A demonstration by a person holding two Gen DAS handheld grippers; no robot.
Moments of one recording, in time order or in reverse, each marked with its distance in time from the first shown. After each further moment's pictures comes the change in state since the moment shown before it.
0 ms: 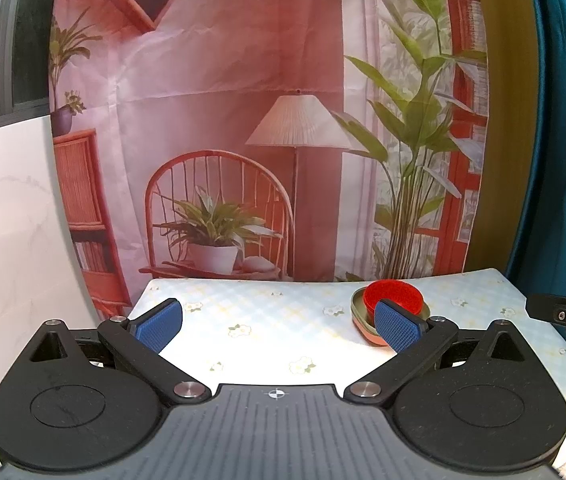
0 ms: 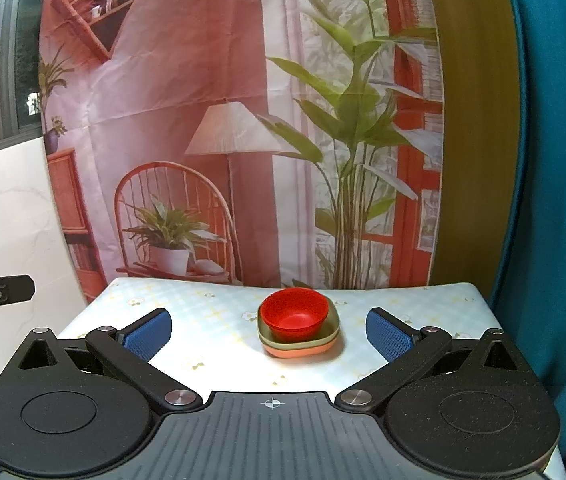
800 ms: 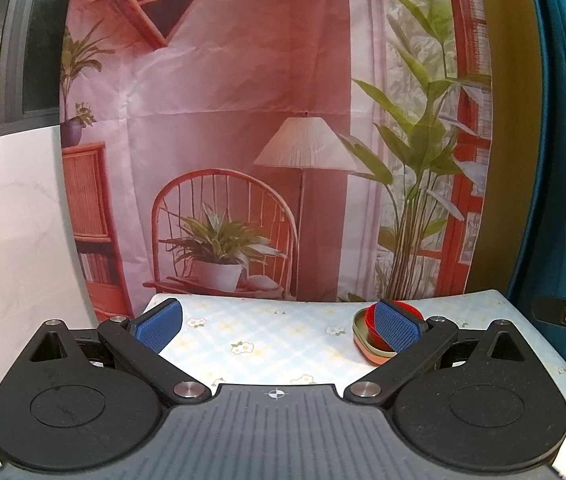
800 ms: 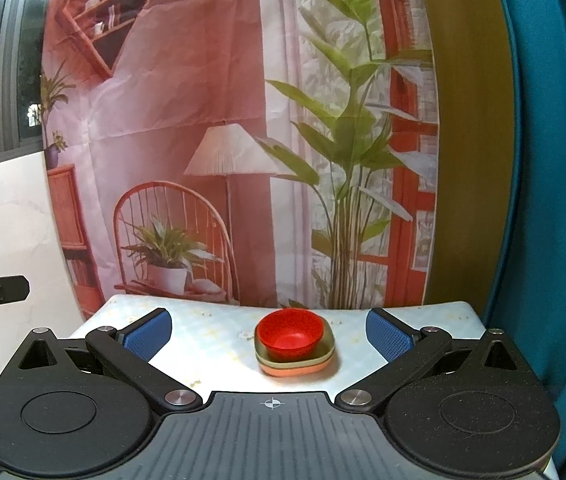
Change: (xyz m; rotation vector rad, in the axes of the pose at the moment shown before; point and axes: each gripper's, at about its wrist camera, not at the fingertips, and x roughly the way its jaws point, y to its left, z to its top) left arm -0.008 0.000 0.004 -0.025 -0.062 0.010; right arm -0.011 -0.003 0.009 -0.009 -0.060 -0.006
